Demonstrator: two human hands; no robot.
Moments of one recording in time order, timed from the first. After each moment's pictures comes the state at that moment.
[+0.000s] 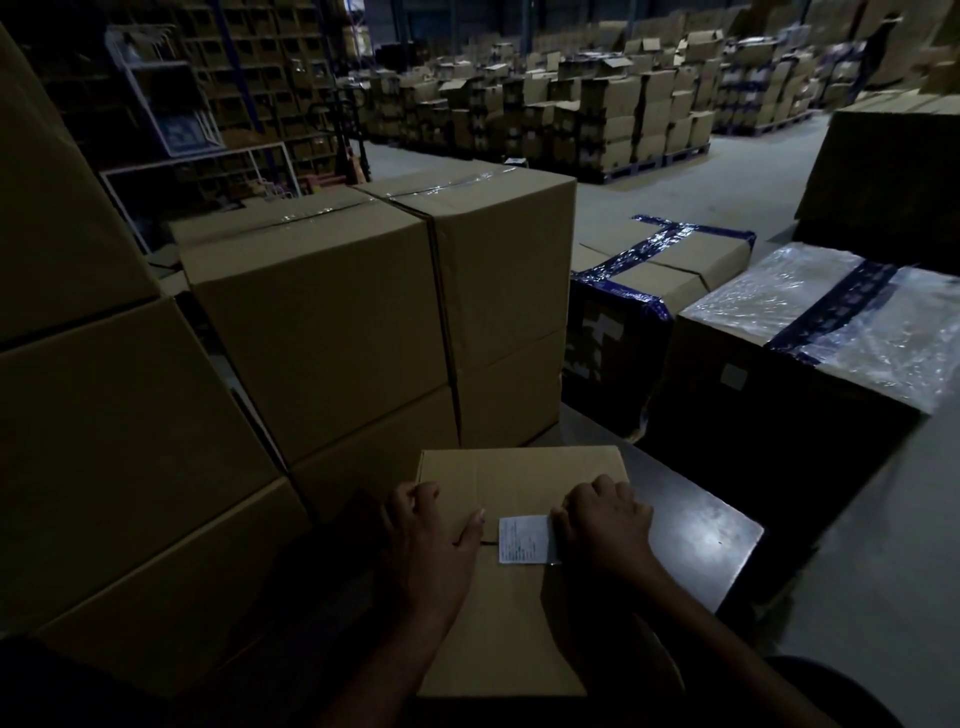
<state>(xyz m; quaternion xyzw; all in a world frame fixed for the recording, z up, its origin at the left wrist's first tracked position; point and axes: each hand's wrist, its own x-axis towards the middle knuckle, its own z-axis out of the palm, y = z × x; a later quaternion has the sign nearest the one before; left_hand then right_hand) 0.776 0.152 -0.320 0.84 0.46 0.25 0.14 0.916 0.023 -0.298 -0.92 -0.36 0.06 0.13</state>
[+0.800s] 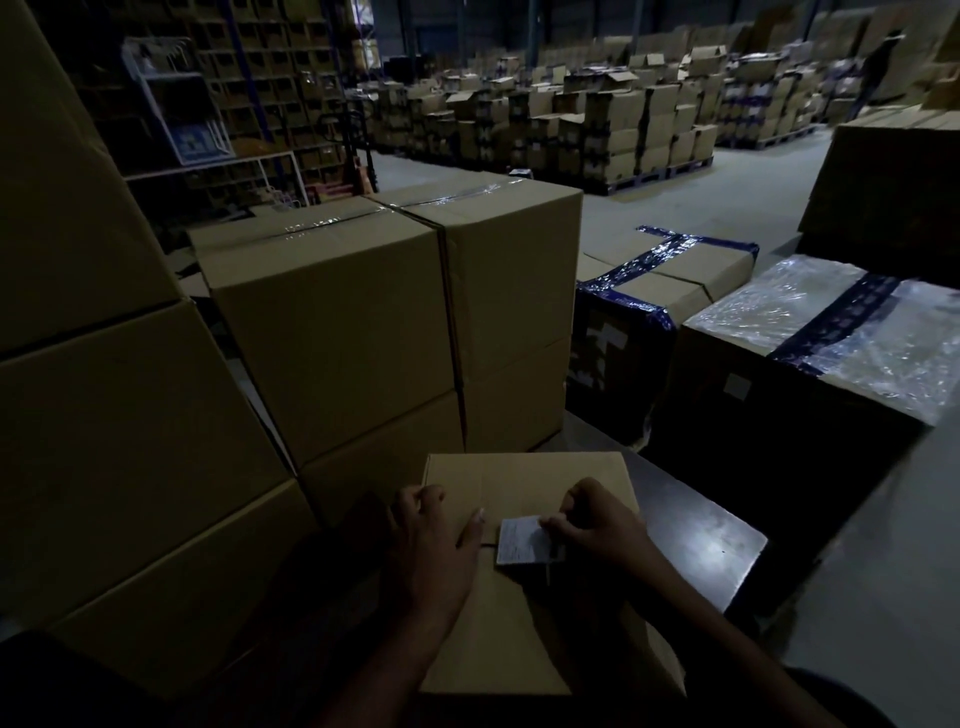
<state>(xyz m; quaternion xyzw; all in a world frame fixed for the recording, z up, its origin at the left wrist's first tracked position) 0.775 0.158 -0.324 0.84 0.45 0.26 0.15 0.915 0.020 -0.284 -0.85 -0.35 0.18 0.36</state>
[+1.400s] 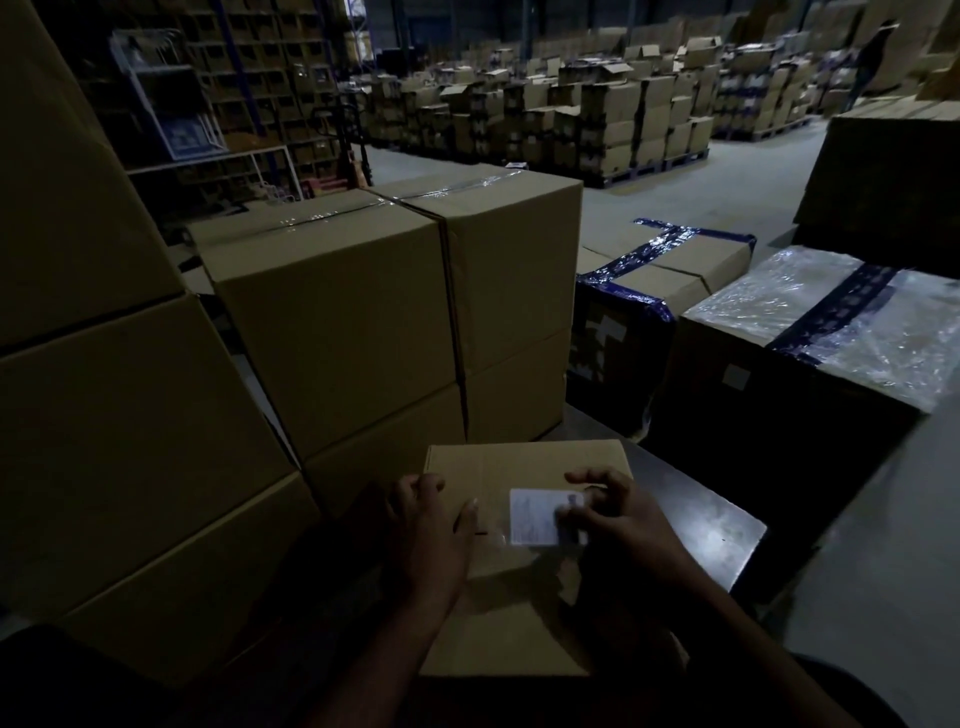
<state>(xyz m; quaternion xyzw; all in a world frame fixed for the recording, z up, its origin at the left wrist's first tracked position) 0.773 0.162 -0.317 0.83 0.46 0.24 0.20 0.907 0.001 -0.278 -0.68 -0.28 0.29 0.61</state>
